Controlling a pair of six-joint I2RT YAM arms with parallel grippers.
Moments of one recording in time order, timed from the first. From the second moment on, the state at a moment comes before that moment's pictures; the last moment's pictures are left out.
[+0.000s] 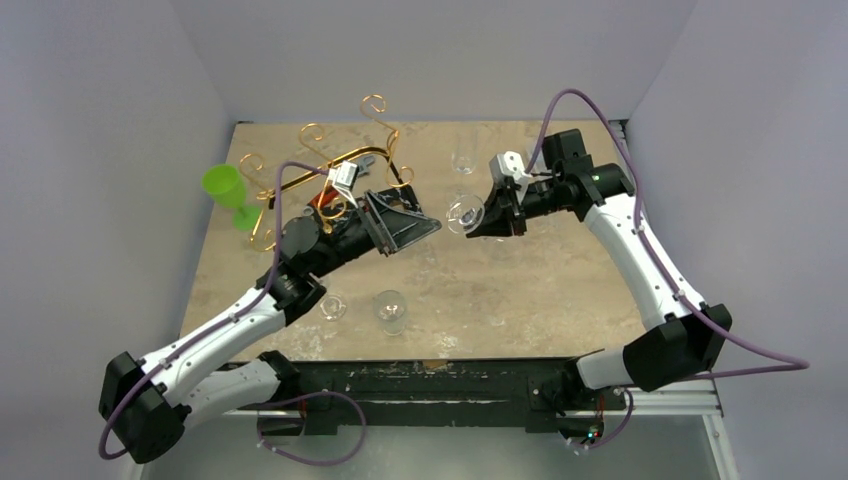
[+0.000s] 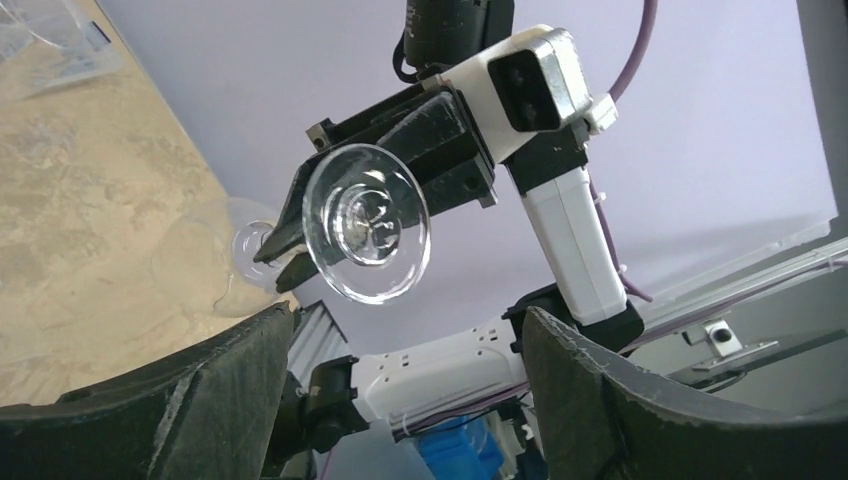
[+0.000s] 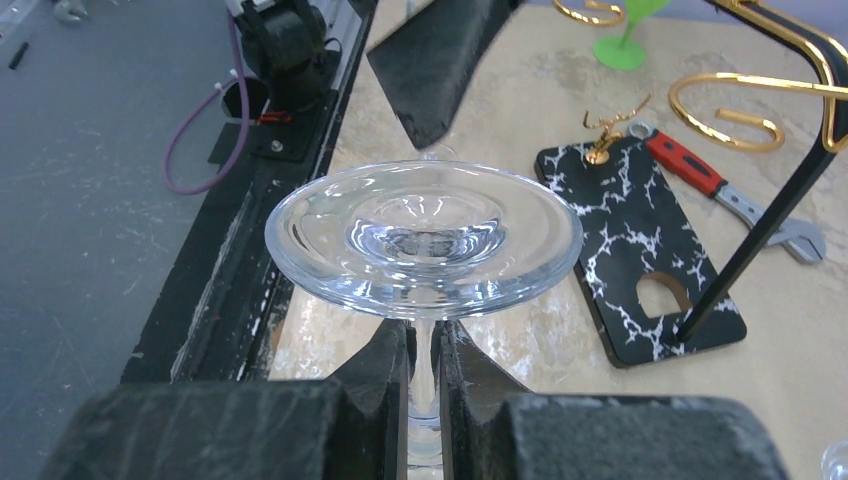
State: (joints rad) left arm -0.71 0.96 0.73 0.45 0.35 -1.16; right arm 0.31 1.40 1.44 -1.01 -1.23 -0.95
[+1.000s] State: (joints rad) left arm -0.76 1.15 0.79 0.60 0.37 -1.34; right arm 0.33 1.43 1.49 -1.09 -1.35 -1.09
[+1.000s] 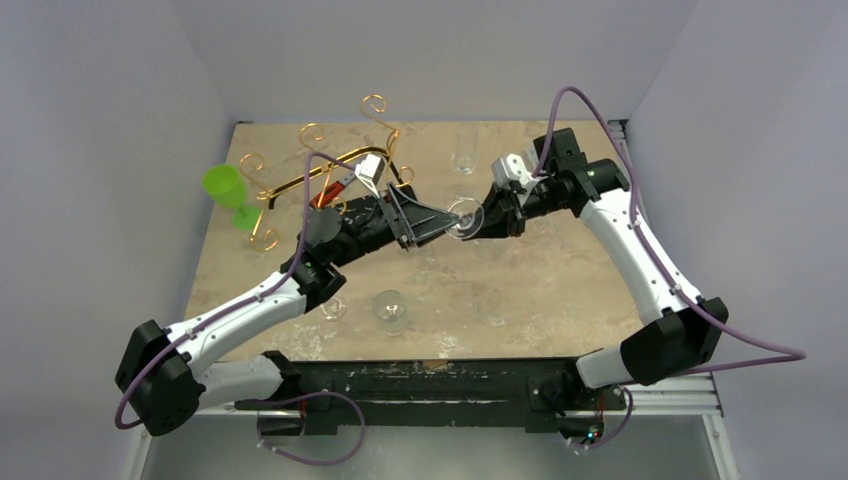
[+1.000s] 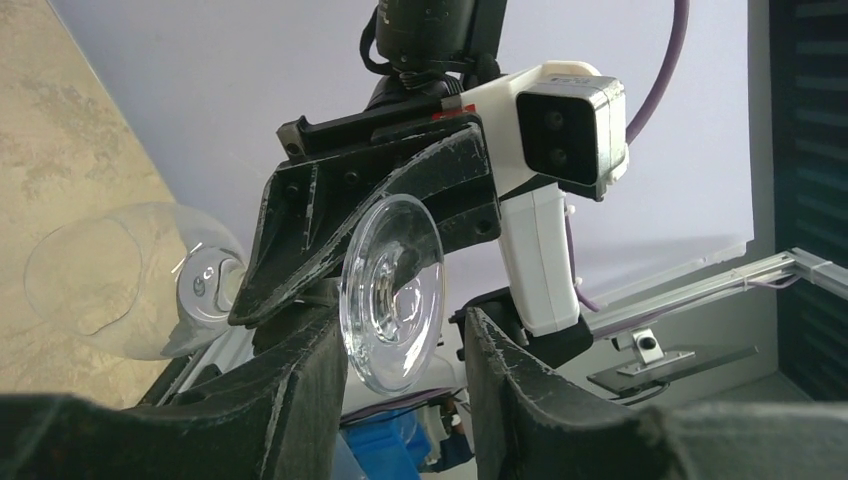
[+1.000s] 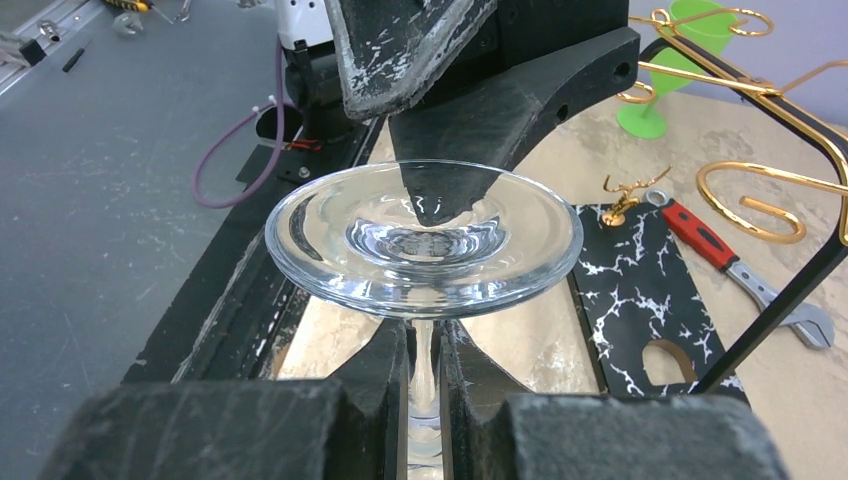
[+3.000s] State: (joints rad) left arm -0.70 0.74 0.92 0.08 0.42 -1.03; right arm -0.04 1.01 1.07 -0.68 -1.22 -0.46
